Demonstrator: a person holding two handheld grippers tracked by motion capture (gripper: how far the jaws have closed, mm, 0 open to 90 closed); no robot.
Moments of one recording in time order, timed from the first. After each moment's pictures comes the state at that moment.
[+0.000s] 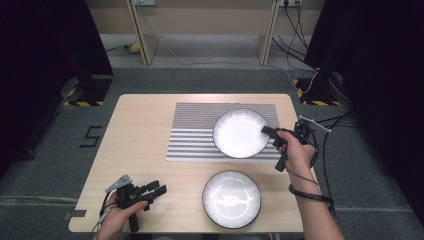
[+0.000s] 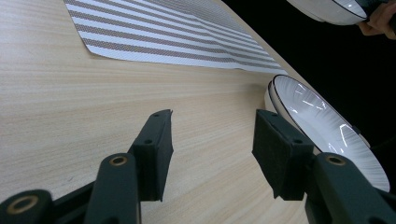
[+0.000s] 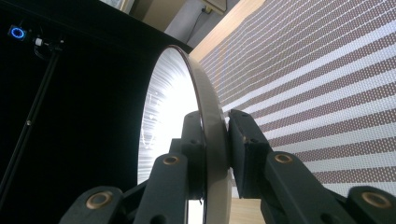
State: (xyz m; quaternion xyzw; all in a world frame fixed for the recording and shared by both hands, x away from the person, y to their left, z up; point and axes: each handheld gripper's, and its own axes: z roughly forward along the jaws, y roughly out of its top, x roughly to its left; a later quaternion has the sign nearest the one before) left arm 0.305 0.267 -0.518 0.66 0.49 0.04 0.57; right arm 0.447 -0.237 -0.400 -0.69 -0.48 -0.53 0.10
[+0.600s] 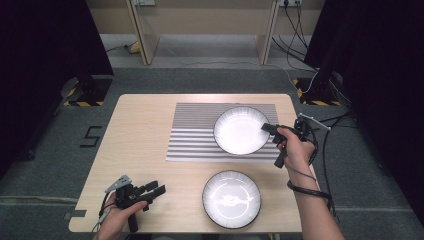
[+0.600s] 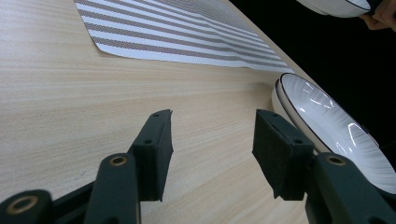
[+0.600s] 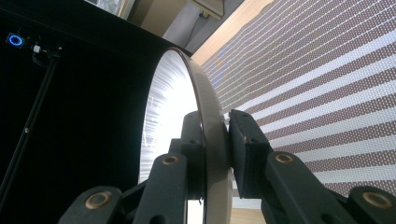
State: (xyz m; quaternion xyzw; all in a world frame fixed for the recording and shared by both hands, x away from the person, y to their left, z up) left arm 0.305 0.269 -0.520 0.66 0.49 0.04 0.57; right arm 0.456 -0.237 -0.399 -0.70 -0.47 -0.53 0.09
